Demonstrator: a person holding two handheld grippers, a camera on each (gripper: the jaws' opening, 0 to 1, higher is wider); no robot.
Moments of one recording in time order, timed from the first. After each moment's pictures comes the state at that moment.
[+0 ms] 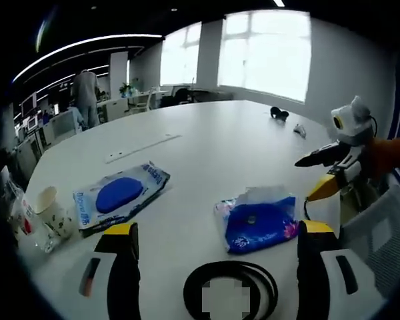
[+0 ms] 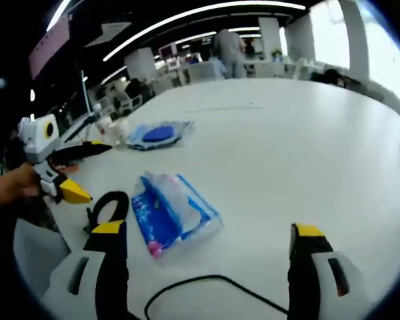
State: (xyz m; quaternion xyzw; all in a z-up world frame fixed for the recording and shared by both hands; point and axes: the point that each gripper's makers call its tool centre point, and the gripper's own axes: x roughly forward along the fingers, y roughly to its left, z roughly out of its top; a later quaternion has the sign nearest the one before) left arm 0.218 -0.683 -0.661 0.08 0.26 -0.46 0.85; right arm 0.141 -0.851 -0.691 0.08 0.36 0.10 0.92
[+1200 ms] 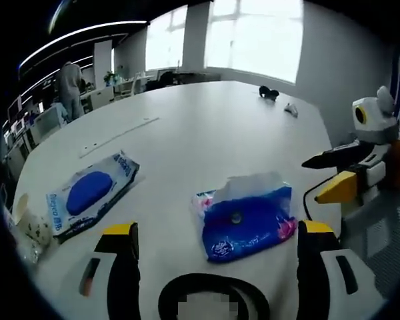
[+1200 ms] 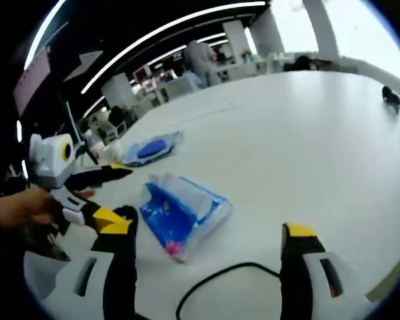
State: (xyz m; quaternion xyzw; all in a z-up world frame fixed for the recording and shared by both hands) left arm 0.209 -0.722 -0.694 0.12 0.30 -0.49 0.81; right arm 0.128 -0.837 -0.692 0.16 0.32 0.04 0.93
